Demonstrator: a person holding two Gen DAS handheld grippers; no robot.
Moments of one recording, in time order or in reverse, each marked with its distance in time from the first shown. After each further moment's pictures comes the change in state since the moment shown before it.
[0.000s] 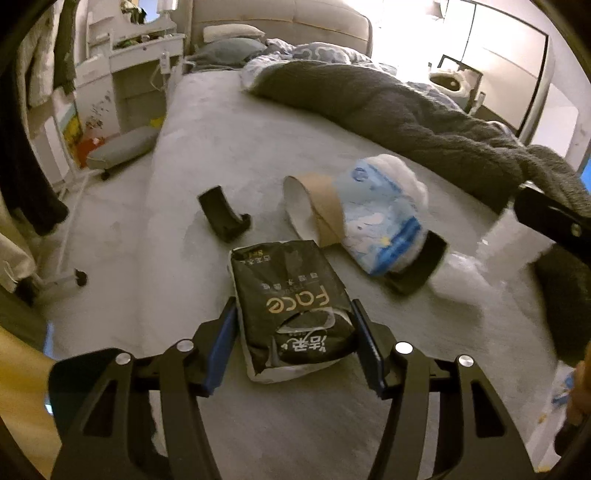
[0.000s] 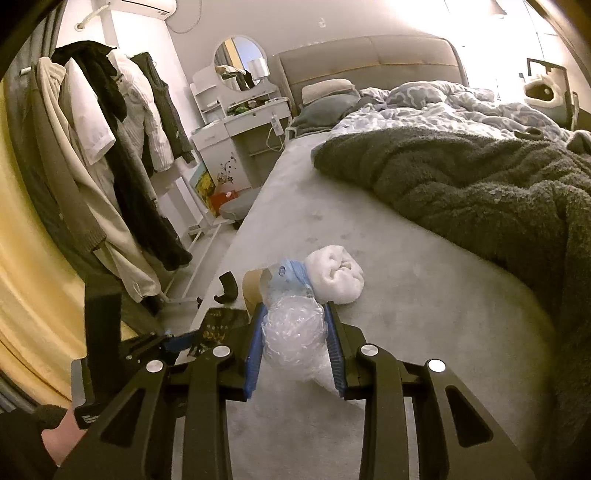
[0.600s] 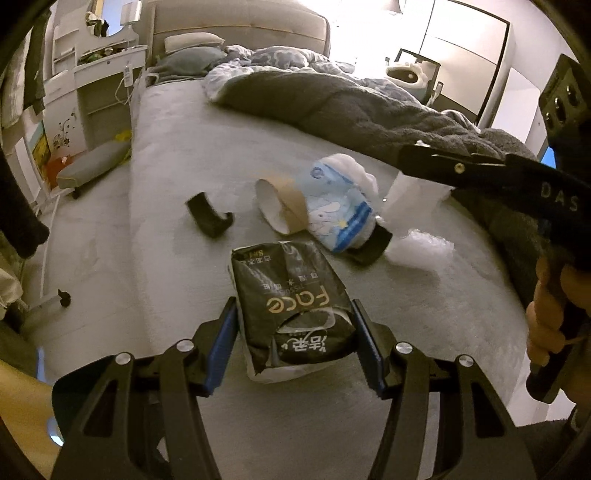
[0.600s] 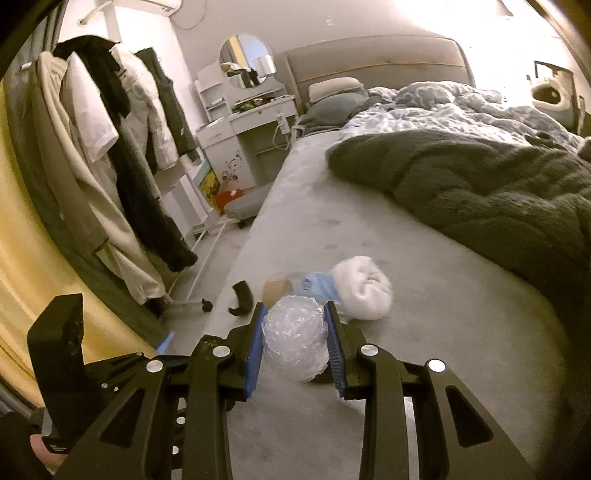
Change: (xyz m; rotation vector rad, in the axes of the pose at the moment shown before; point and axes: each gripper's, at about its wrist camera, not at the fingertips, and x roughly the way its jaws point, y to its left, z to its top) left arm -0.035 0.007 -0.009 0.097 -0.011 -0.111; right arm 0.027 0.032 0.013 -0.028 0.017 0.018
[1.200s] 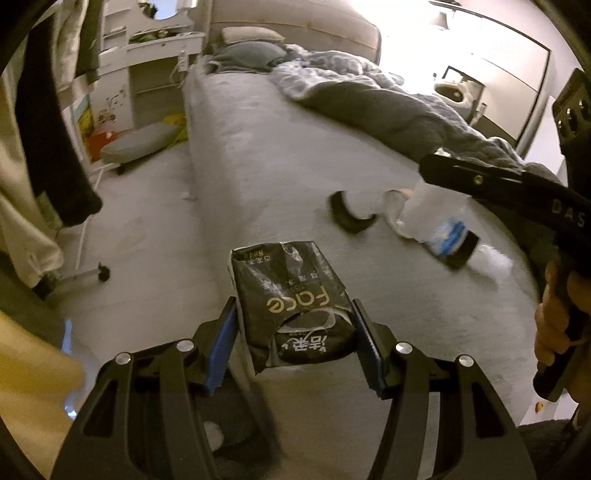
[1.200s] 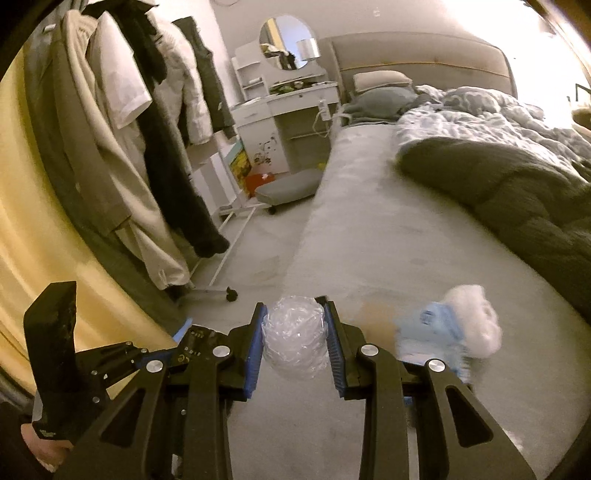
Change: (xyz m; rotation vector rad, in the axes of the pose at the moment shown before) left arm -0.037 0.101 -0.015 -0.123 0.004 0.118; right arm 0.059 0.086 0.017 -0.102 0.057 0.074
